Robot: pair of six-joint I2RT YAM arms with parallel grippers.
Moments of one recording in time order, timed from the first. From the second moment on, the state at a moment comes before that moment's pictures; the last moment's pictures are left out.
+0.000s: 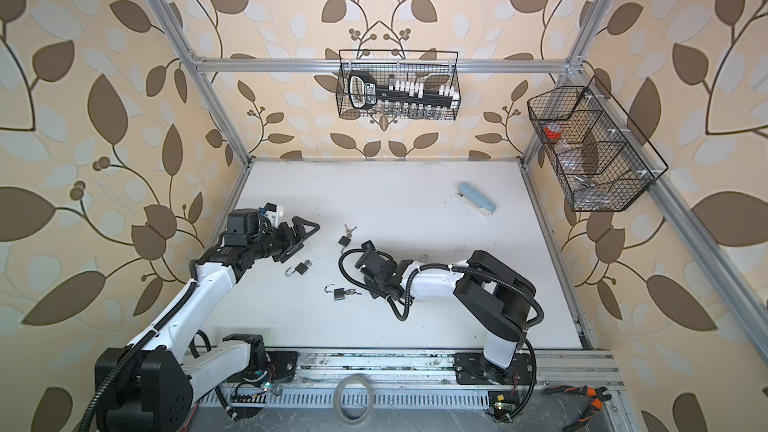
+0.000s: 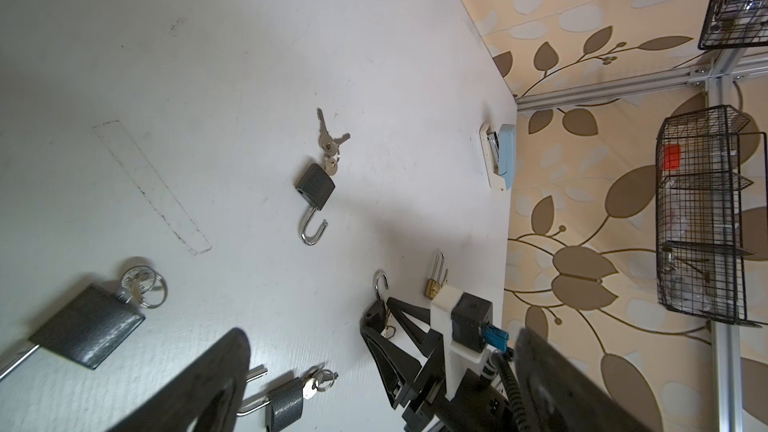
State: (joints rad) left arm 0.00 1.07 0.71 -0.37 0.63 -0.73; right arm 0.98 1.77 0.91 -0.21 0.29 0.39
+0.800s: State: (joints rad) left arm 0.00 0.96 0.83 -0.38 0.66 -0.55; right arm 0.86 1.27 0.80 -0.17 0.04 0.19
